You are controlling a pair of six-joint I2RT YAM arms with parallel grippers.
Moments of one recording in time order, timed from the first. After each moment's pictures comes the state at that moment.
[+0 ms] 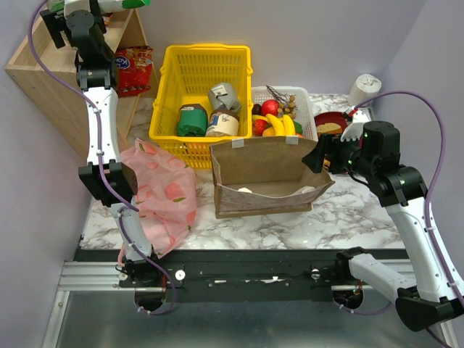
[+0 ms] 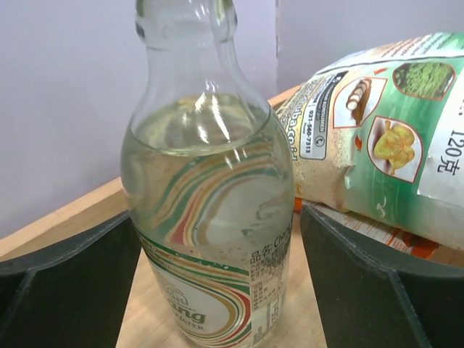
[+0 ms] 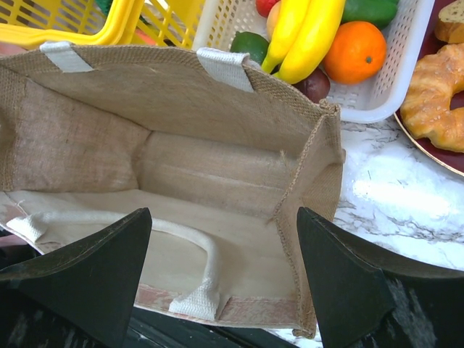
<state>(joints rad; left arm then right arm) 0.16 2.07 2.44 -0.09 -0.52 0.17 0.26 0.96 1.25 -0.81 -0.23 0.24</state>
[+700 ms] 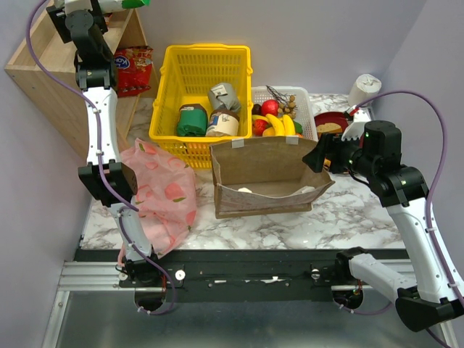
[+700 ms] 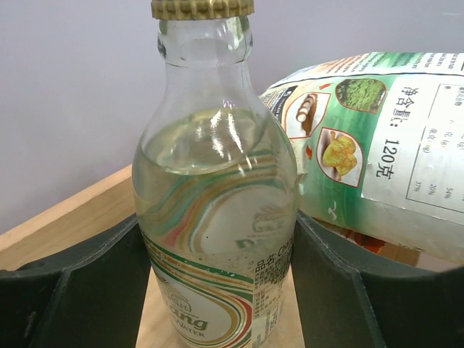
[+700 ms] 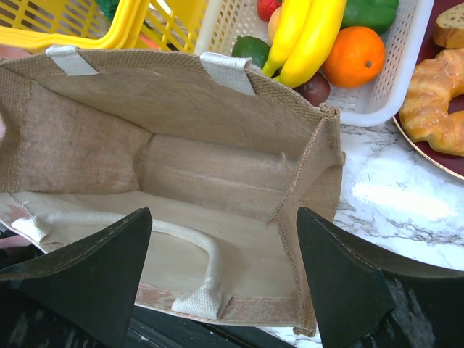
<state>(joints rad) 0.17 2.07 2.45 -0.07 -0.40 0.11 0.26 0.96 1.26 -0.81 -0.23 0.24</state>
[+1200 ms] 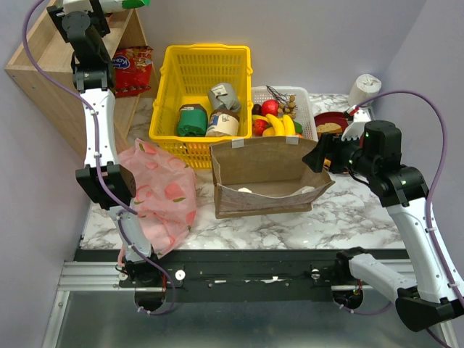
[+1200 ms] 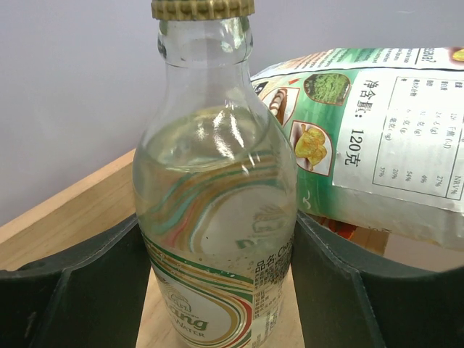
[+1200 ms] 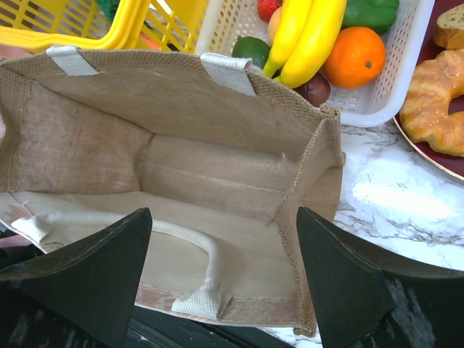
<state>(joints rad) 0.18 2.02 2.39 -0.07 -0.30 0.07 0.26 0.96 1.26 -0.81 -0.24 0.23</state>
